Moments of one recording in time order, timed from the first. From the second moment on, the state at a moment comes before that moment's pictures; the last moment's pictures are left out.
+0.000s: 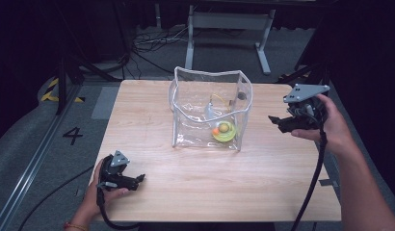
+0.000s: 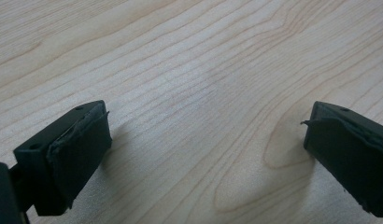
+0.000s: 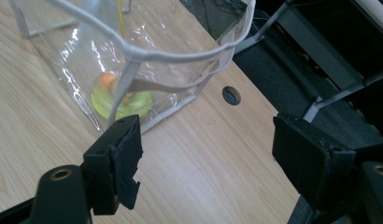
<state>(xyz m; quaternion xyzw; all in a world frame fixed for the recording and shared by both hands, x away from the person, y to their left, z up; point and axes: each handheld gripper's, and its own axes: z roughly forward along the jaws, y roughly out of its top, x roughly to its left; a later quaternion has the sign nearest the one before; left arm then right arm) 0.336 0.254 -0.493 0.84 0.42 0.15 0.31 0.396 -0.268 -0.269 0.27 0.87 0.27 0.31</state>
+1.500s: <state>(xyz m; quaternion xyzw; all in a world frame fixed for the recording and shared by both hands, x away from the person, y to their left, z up) 0.336 0.254 -0.493 0.84 0.42 0.15 0.31 0.361 -0.323 -0.422 0.32 0.88 0.24 0.24</state>
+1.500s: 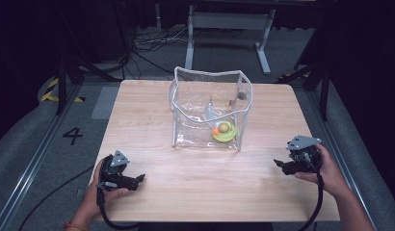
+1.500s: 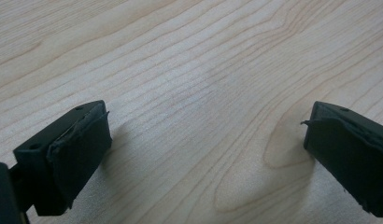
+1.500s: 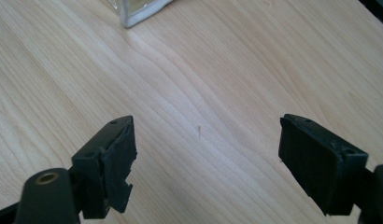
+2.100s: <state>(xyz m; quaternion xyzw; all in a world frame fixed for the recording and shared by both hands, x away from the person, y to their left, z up) 0.336 0.254 -0.493 0.84 0.42 0.15 0.31 0.332 -0.358 -0.474 0.35 0.86 0.29 0.24</state>
